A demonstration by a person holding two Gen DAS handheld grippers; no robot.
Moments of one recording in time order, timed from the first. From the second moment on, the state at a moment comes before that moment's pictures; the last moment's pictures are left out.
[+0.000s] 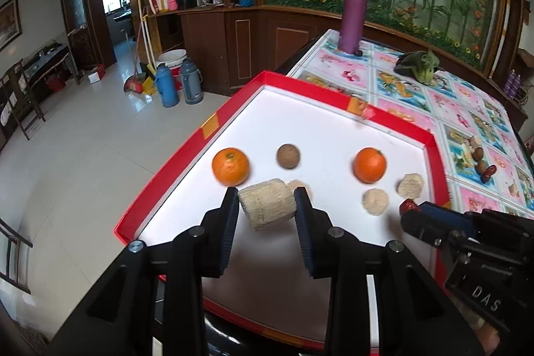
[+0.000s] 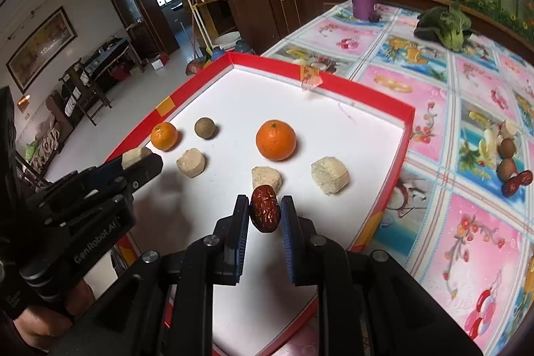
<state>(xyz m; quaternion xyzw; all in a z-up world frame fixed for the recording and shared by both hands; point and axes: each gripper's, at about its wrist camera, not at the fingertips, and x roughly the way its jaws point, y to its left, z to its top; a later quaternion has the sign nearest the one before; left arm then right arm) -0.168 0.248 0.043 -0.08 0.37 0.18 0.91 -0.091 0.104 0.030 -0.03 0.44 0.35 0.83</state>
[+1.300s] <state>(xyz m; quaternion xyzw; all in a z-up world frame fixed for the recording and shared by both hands) -0.096 0.232 0.020 -0.06 0.45 0.15 0.88 -0.046 0.108 0.020 -0.01 0.47 0.33 0.82</state>
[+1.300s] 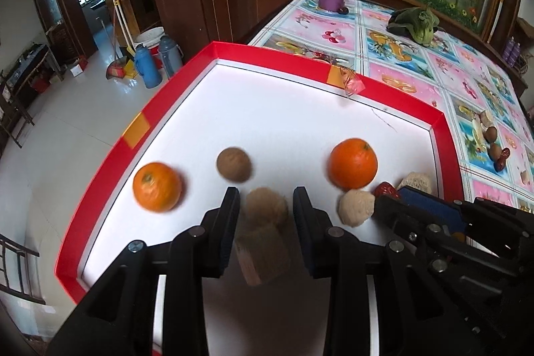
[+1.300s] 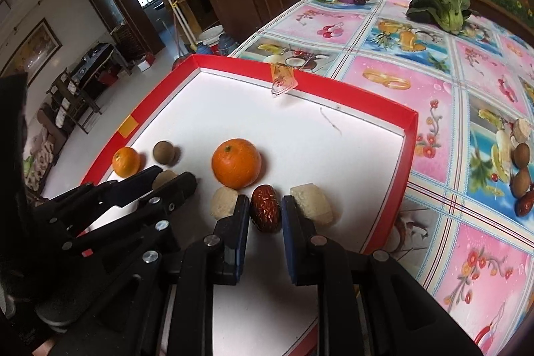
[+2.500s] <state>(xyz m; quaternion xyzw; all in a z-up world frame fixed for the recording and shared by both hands) -0.084 0.057 0.065 0.03 0.42 0.00 0.91 0.016 -0.141 0.023 0.06 0.43 0.17 0.89</state>
